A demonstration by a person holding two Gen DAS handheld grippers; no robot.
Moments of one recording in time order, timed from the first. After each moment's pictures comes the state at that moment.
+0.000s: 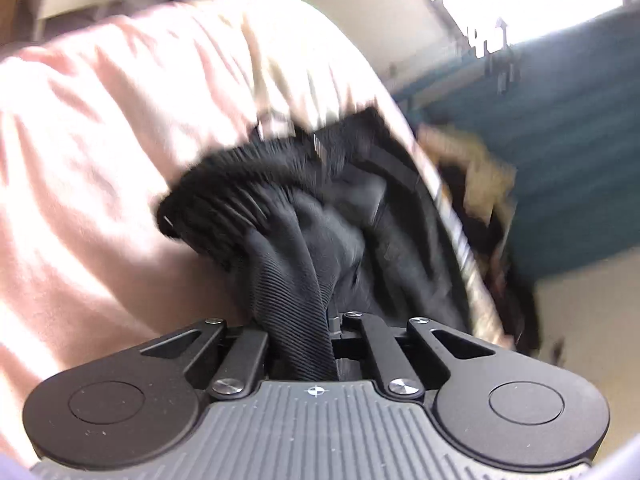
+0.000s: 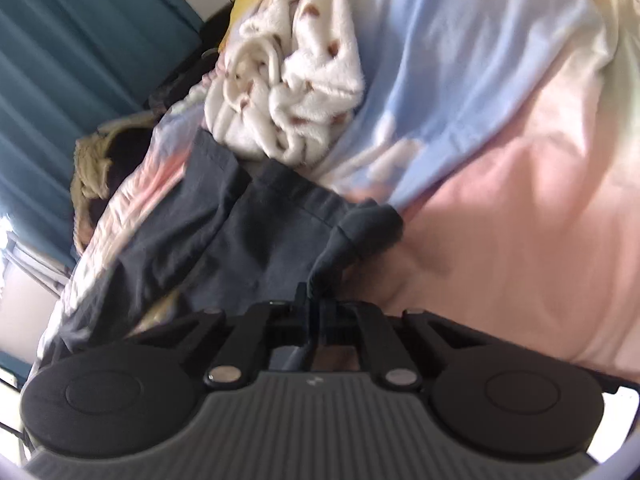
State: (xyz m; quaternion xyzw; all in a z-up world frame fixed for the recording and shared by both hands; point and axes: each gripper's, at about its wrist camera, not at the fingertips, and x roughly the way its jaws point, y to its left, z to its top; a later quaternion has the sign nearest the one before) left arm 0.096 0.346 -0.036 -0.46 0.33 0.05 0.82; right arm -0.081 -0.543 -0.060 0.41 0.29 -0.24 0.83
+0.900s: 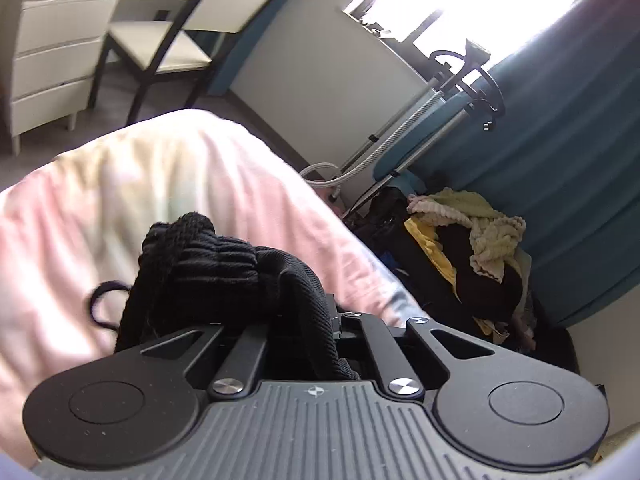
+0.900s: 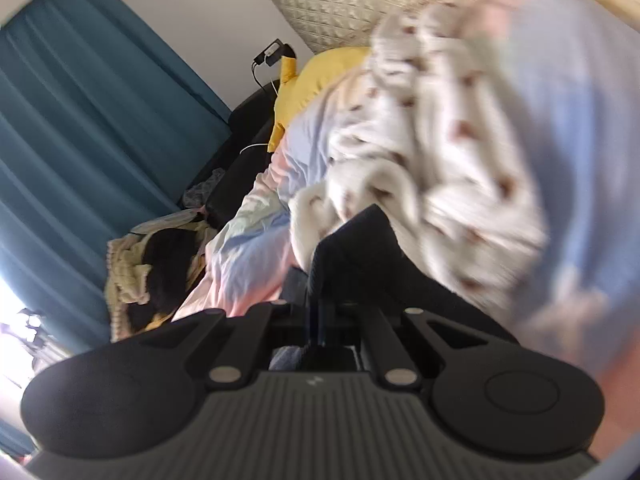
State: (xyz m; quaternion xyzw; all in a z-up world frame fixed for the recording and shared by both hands) left arm 0.300 0.266 0.075 -0.37 0.29 0.12 0.88; right arm 0.092 -0.572 -0.006 0.41 0.16 -0.27 0.85
